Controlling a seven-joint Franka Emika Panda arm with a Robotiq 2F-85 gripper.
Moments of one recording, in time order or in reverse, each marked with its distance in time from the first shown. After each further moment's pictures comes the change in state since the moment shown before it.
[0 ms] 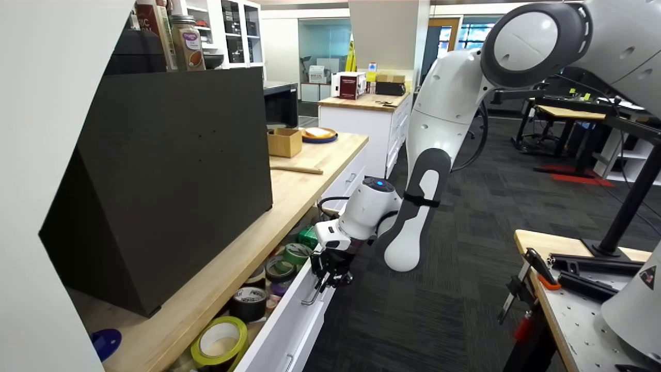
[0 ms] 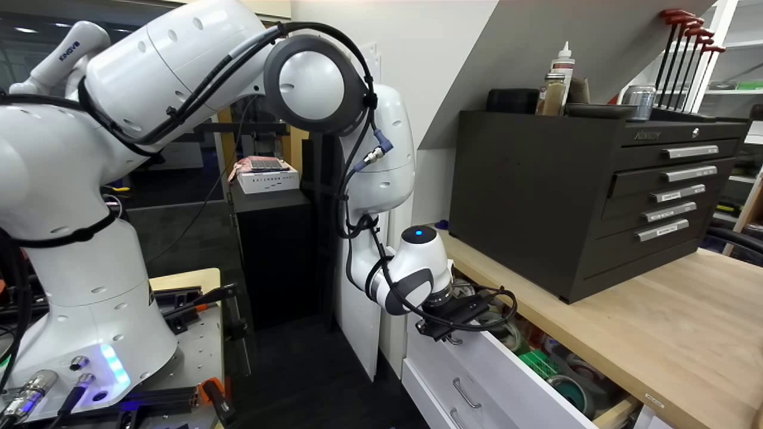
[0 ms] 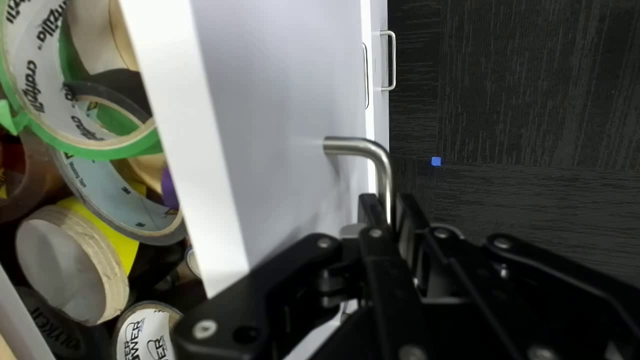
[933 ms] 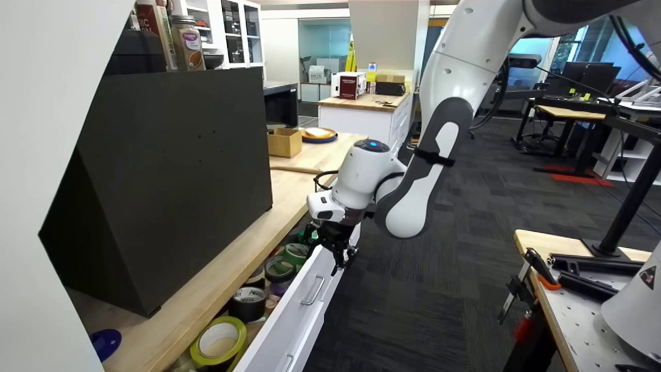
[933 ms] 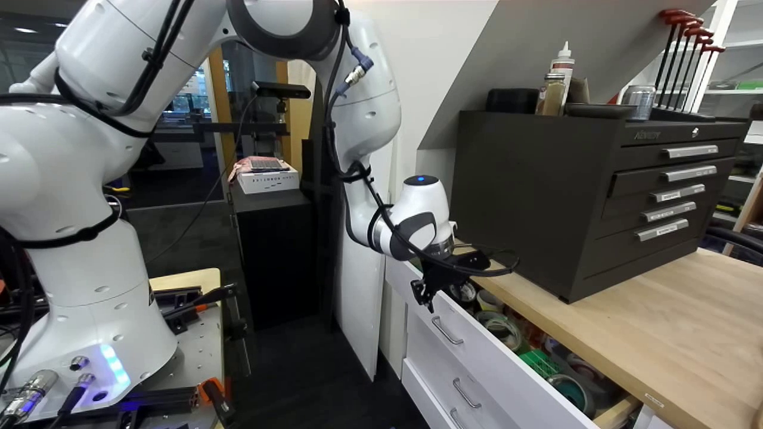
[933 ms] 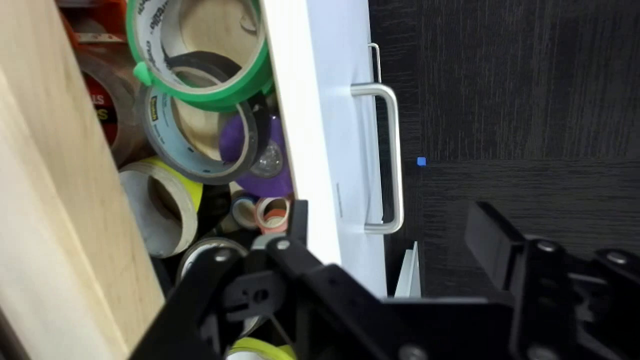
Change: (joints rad) arm 0.064 -0.277 -0.009 -0.139 0.012 -0.196 0.117
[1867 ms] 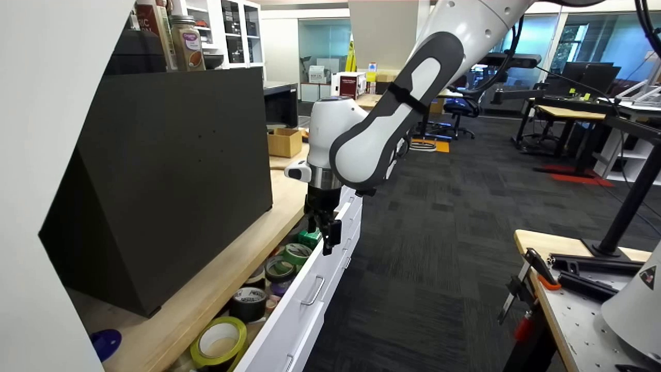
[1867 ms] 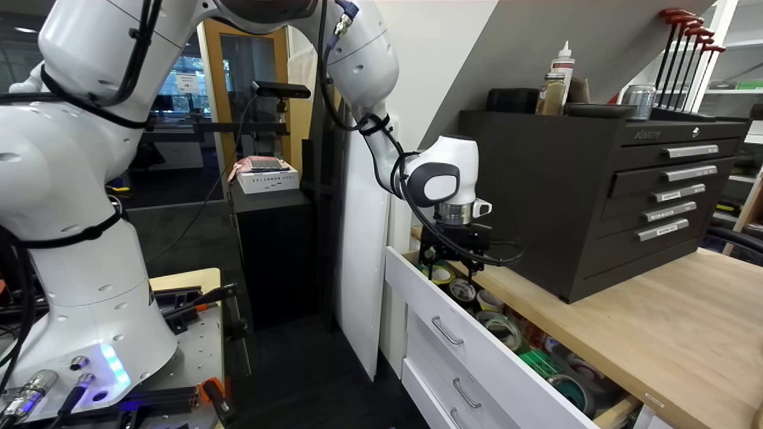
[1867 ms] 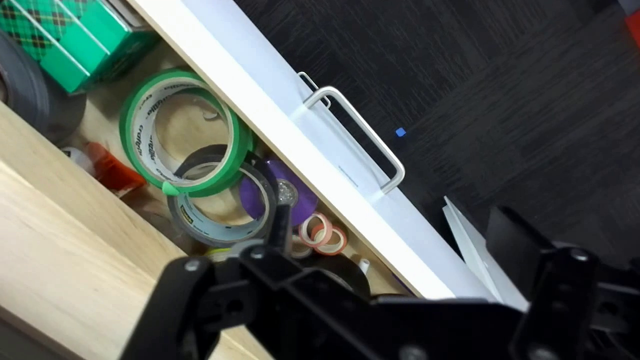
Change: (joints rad) arm 0.062 -0.129 0.000 0.126 0.332 -0.474 0.351
